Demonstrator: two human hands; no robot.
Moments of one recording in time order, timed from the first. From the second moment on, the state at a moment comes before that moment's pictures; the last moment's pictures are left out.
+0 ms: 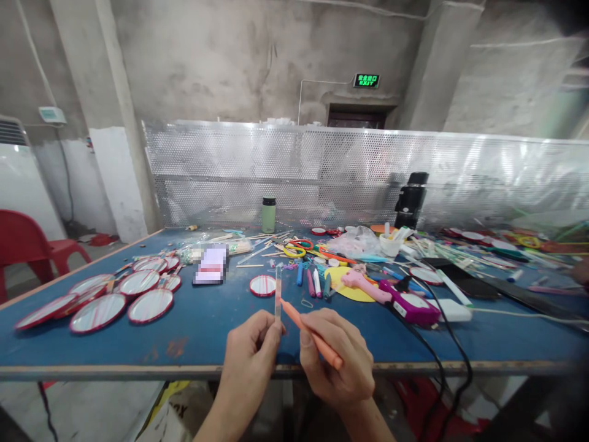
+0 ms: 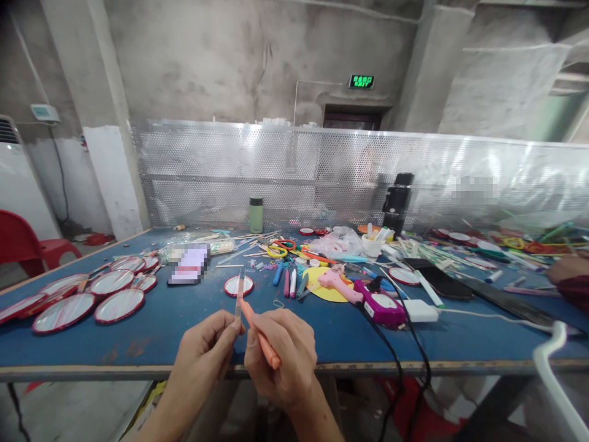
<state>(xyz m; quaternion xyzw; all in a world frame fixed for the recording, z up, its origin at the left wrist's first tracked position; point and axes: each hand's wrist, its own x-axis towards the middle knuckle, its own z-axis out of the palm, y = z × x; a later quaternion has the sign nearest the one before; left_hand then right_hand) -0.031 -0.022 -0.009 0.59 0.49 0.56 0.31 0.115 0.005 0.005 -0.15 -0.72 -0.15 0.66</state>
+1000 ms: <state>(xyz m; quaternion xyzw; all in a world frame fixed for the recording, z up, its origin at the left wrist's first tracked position) -0.031 -0.021 -0.008 0.59 0.49 0.56 0.31 0.114 0.006 0.005 -0.15 -0.71 -0.16 0.67</state>
